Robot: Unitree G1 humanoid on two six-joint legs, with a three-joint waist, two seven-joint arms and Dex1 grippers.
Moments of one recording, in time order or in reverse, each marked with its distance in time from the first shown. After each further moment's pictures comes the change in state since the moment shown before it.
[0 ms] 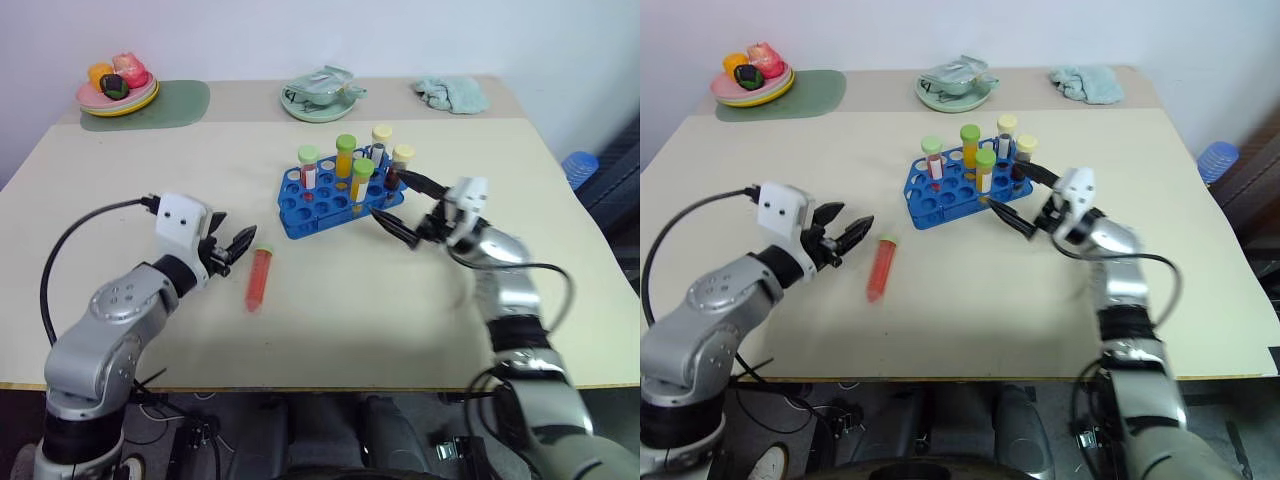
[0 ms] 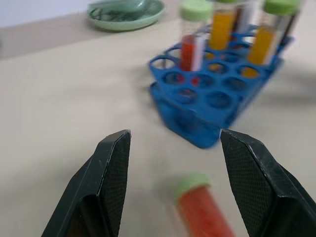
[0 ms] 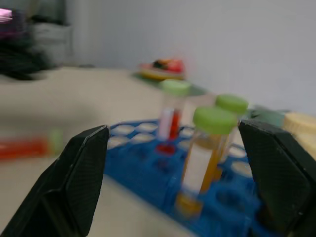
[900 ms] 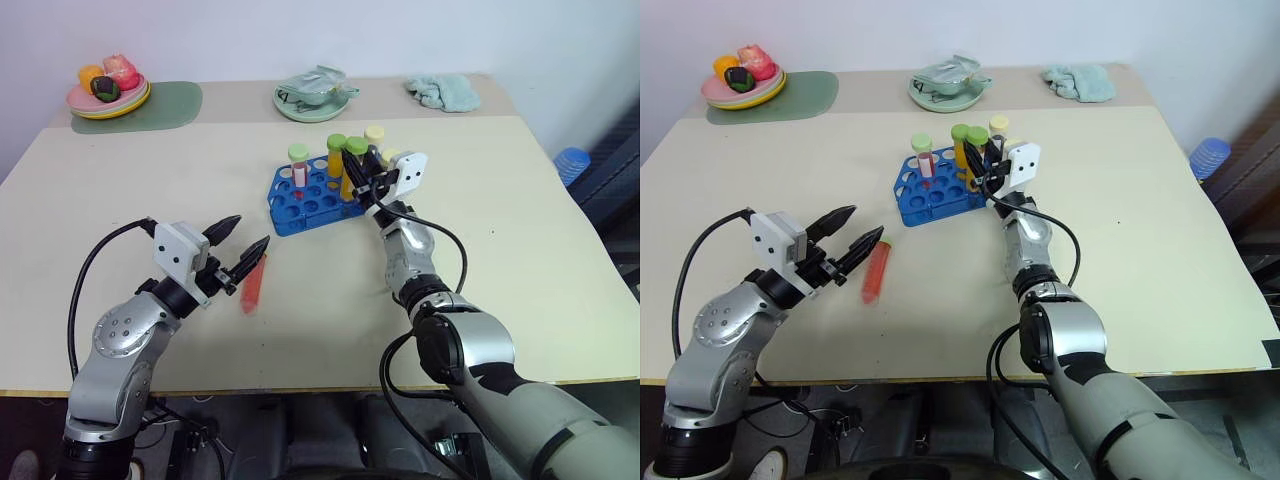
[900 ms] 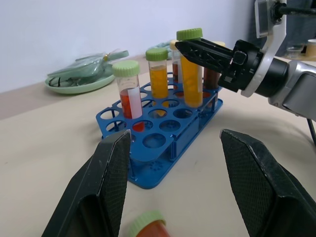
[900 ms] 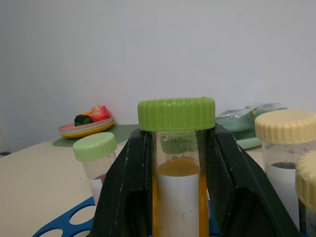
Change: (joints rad) left arm 0.301 -0.060 -0.052 0.109 0.155 -0.776 -0.308; right arm -0.518 0.515 -0.169 0.952 -0.202 -0.562 -0.558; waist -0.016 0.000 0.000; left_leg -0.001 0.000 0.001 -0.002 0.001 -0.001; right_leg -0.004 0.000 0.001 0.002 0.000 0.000
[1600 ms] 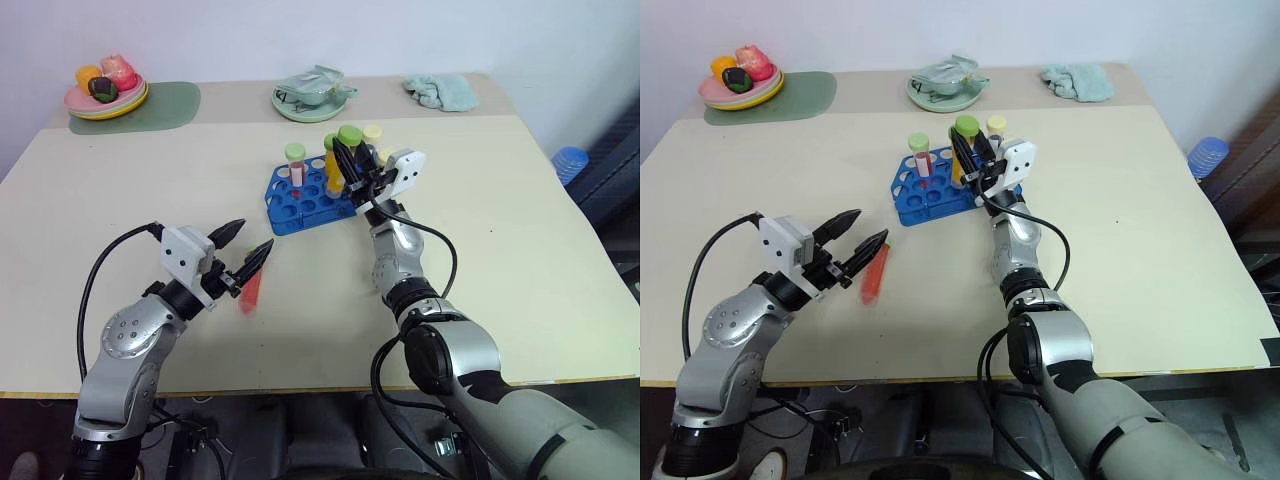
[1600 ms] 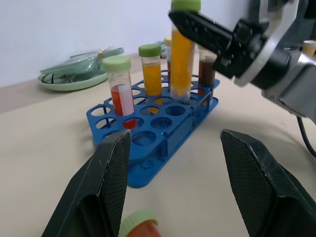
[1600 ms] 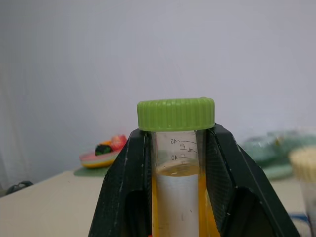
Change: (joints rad) left arm 0.001 -0.021 -0.020 0.017 0.010 -0.014 0.000; right arm 0.022 0.060 0.012 -0.085 0.079 0.004 0.054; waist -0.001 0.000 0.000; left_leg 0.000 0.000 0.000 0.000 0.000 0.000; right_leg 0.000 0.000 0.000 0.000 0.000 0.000
